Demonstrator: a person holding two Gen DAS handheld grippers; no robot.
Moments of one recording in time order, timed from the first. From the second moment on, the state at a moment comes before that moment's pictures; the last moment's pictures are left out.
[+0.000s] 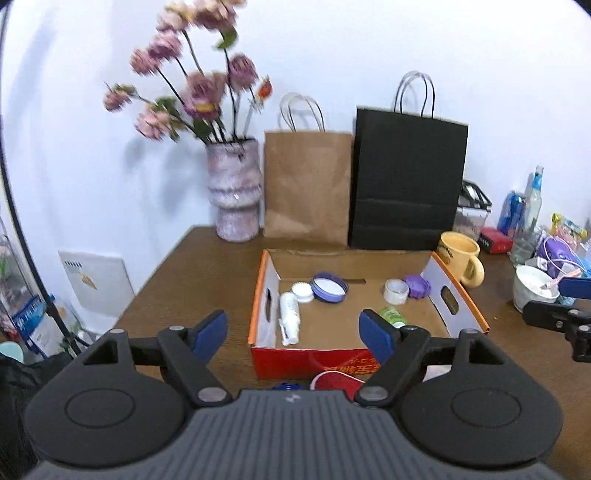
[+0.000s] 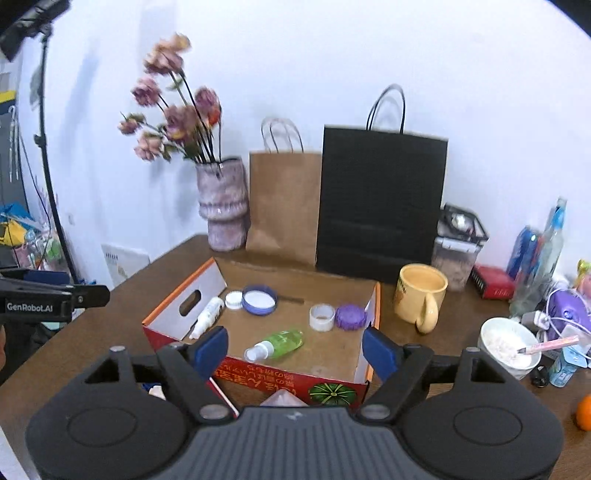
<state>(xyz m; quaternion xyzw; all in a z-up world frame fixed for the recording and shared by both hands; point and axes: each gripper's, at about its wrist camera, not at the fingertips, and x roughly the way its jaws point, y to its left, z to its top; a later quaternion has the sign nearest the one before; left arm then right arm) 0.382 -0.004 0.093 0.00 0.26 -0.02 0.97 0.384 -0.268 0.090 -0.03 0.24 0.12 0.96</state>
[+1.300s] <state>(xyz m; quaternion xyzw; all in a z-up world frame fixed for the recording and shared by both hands) 0.120 -0.007 -0.021 0.02 0.11 -0.03 0.99 0.104 -0.247 -0.039 -0.01 0.11 0.11 0.99</state>
